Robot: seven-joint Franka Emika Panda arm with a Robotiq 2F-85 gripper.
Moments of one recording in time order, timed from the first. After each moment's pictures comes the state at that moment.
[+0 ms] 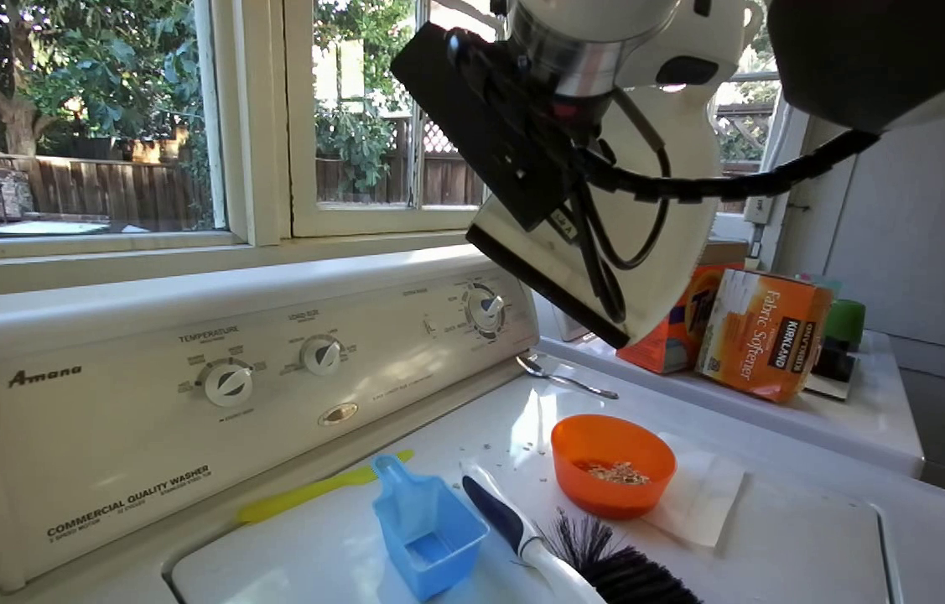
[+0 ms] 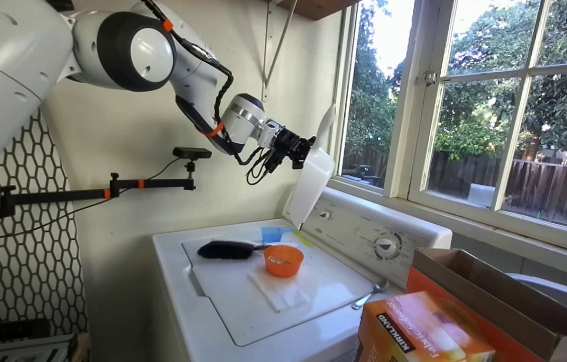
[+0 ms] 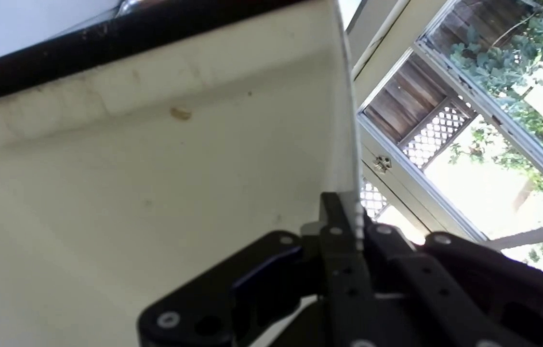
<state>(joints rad) 0.71 0.55 0.14 -1.37 -1.34 1.74 2.71</state>
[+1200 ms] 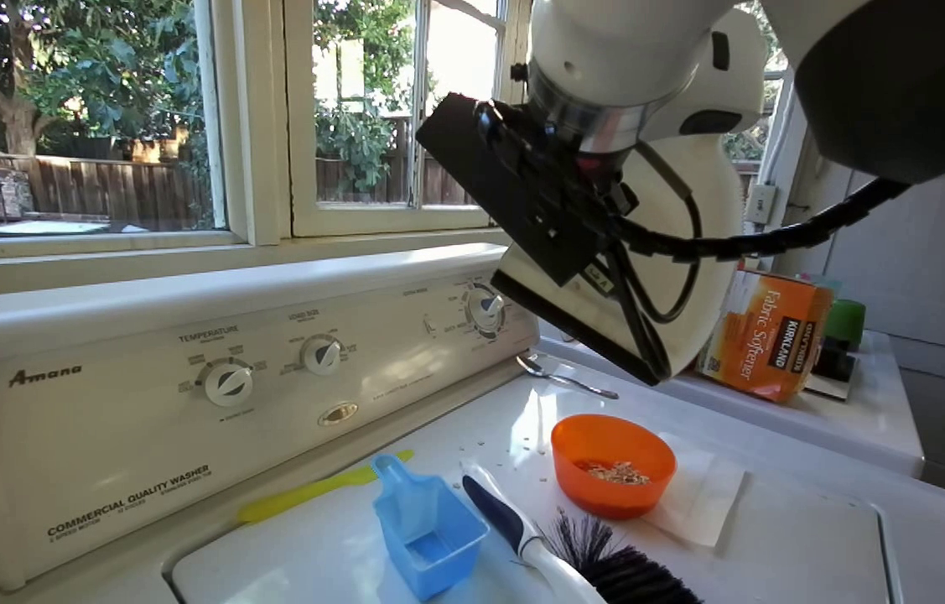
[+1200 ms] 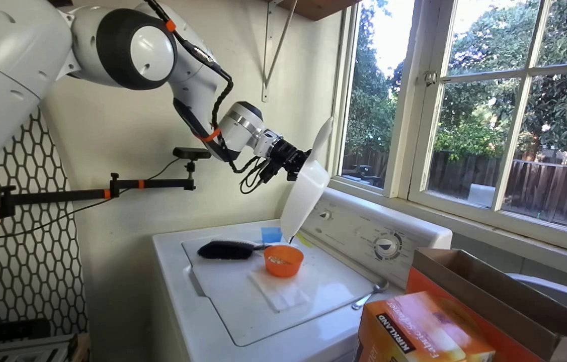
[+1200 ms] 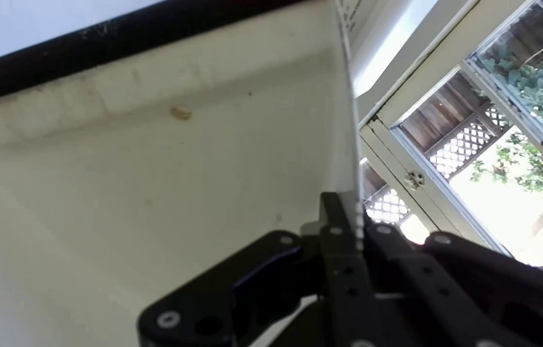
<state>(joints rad) 0.67 0.53 0.19 -1.46 -1.31 1.73 2.71</state>
